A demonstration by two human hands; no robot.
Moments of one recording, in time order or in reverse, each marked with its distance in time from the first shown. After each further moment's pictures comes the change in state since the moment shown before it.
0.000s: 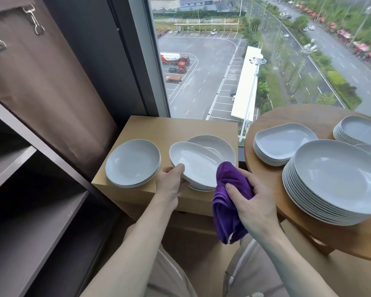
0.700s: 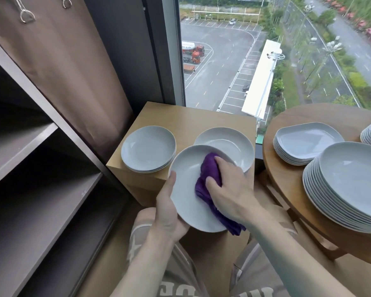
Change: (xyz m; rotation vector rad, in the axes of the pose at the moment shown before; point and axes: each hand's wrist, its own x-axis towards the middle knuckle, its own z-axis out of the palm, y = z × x) left_hand -0.072 -0.021 -0.063 -0.404 -0.310 -0.112; right_hand 0.014 -0.025 0.065 -0.584 -0.338 -0.179
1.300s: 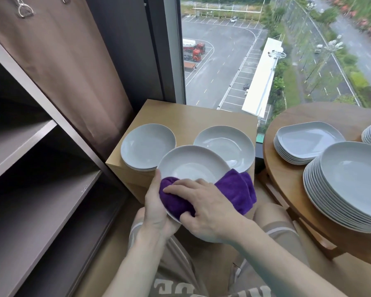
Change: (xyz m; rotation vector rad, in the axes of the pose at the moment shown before) left_hand -0.001 0.010 -0.012 -0.144 0.057 0.021; right_hand -0.017 -0.027 0.026 -0.196 -0.431 -0.316
